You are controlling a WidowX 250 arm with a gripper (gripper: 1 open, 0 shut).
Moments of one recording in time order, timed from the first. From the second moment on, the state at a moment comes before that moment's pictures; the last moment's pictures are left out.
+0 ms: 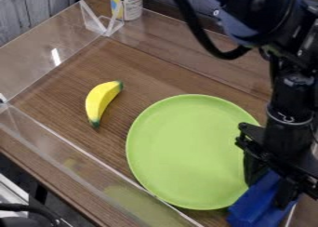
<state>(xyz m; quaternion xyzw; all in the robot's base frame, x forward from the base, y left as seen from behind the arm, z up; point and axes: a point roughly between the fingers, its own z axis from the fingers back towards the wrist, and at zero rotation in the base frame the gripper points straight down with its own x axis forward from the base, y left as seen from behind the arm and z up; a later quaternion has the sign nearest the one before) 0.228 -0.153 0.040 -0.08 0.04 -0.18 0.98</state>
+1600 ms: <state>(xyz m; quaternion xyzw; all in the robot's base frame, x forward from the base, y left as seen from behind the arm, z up) 0.274 -0.086 0.112 -0.09 -0.01 -0.16 0.98</state>
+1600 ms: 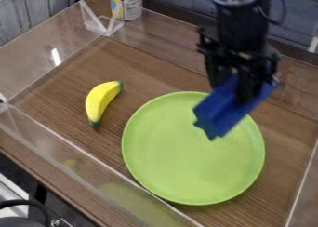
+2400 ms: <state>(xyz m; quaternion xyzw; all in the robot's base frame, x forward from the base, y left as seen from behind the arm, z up) 0.283 -0.113 0.076 -0.08 0.01 -0.17 0.98</state>
